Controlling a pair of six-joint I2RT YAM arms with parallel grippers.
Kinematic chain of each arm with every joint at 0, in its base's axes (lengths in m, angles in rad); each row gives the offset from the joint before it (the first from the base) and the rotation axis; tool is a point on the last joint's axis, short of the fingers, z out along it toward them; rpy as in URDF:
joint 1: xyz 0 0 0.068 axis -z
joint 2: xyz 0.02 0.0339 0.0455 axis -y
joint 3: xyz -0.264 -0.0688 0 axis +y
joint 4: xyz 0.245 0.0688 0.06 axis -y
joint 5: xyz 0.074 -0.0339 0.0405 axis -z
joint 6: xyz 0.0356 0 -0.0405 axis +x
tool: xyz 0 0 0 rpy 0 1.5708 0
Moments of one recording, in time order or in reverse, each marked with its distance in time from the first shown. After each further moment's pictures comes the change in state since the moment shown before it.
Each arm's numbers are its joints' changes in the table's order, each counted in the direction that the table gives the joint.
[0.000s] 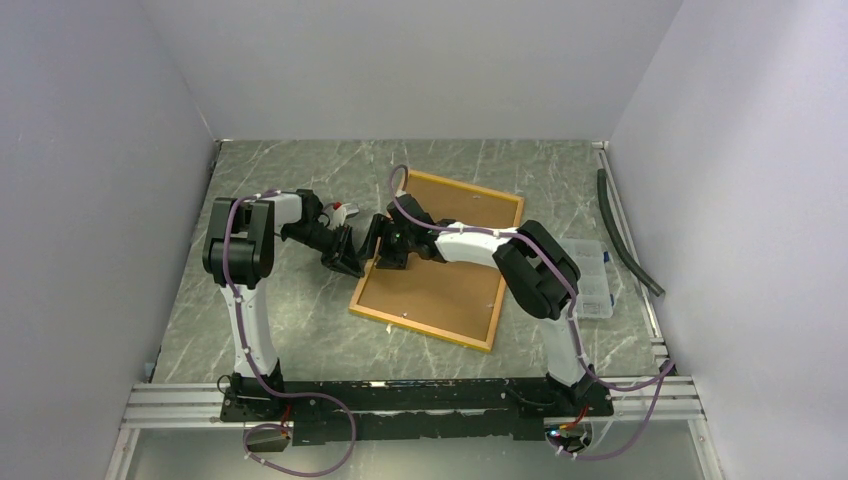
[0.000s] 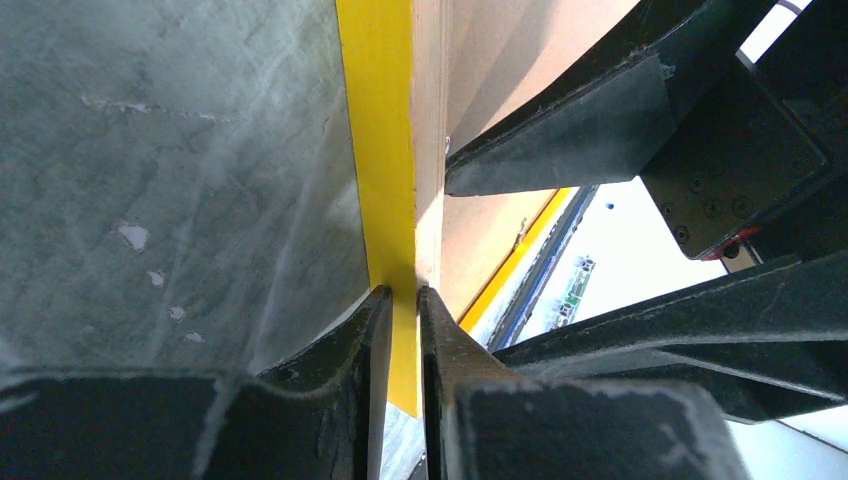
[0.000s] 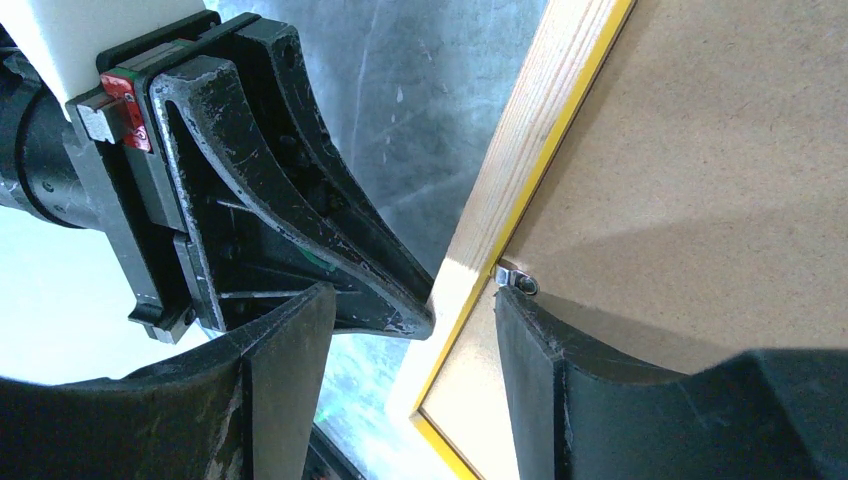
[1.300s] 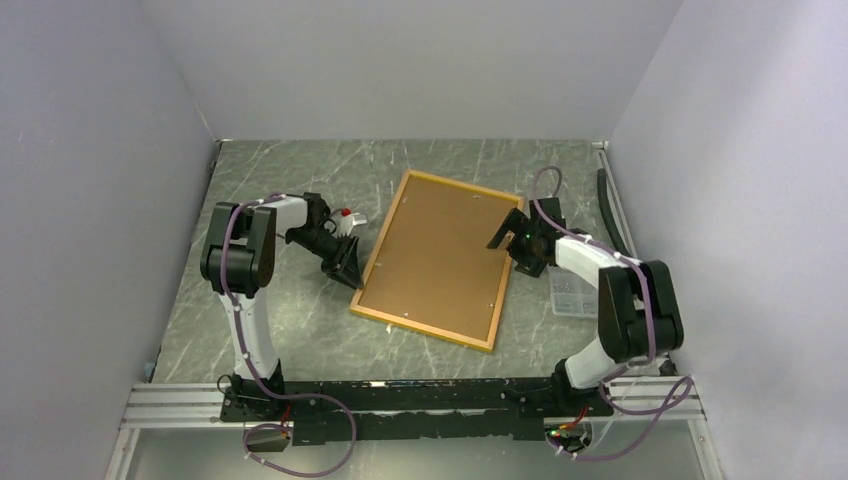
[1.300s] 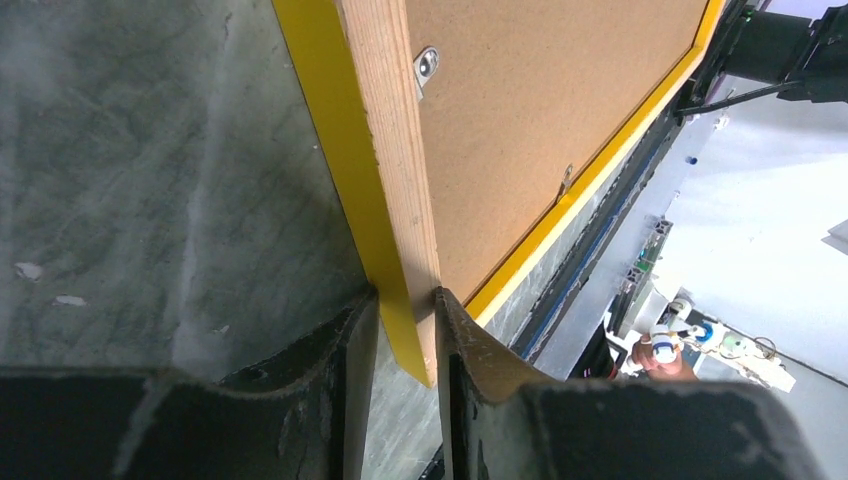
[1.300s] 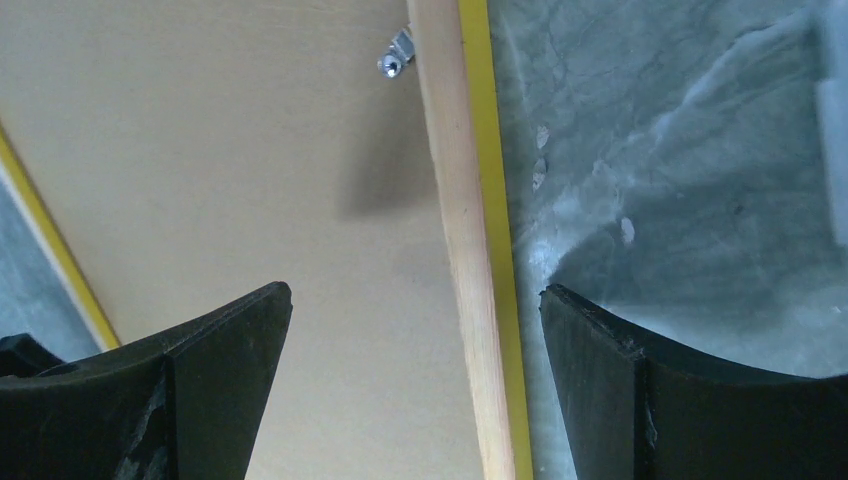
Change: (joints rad) left arm 0.053 0.087 0.068 -0.040 -0.118 0.095; right arm 0.642 0.569 0.563 -0.205 0.136 -0.237
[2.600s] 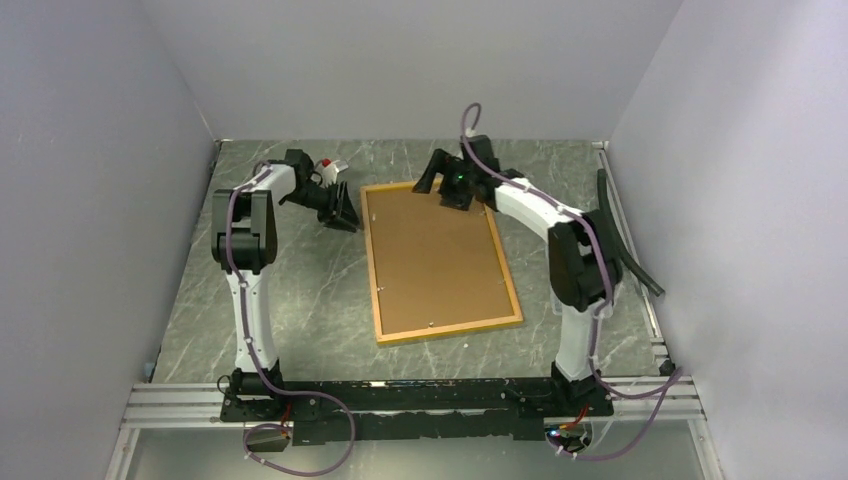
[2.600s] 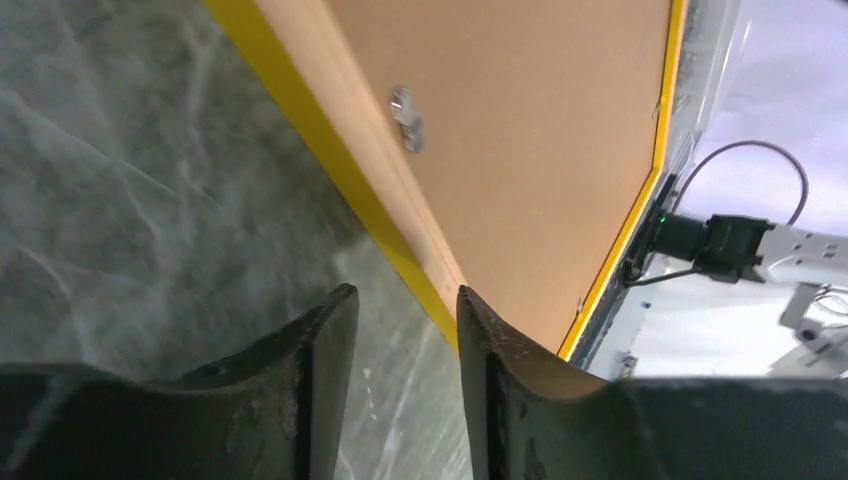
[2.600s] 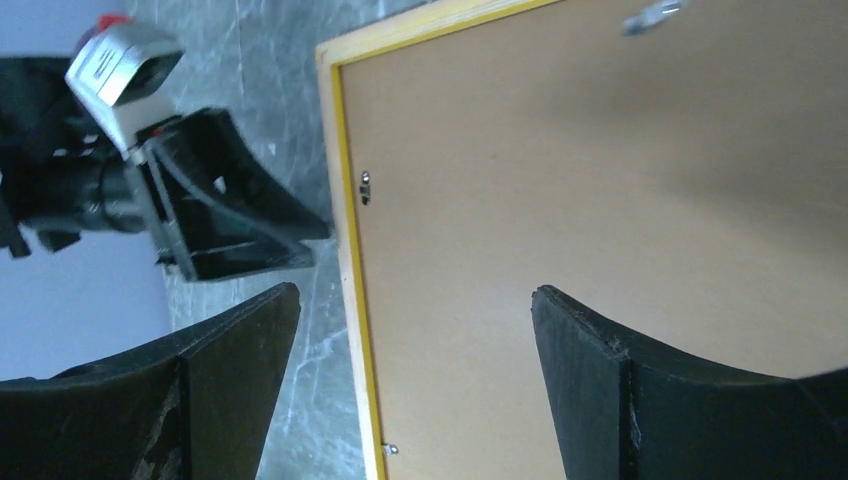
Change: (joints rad) left arm -0.119 -0.236 -0.497 0.058 0.082 -0.196; right arm -0.249 -0.405 -0.659 0.021 -0.144 -0.019
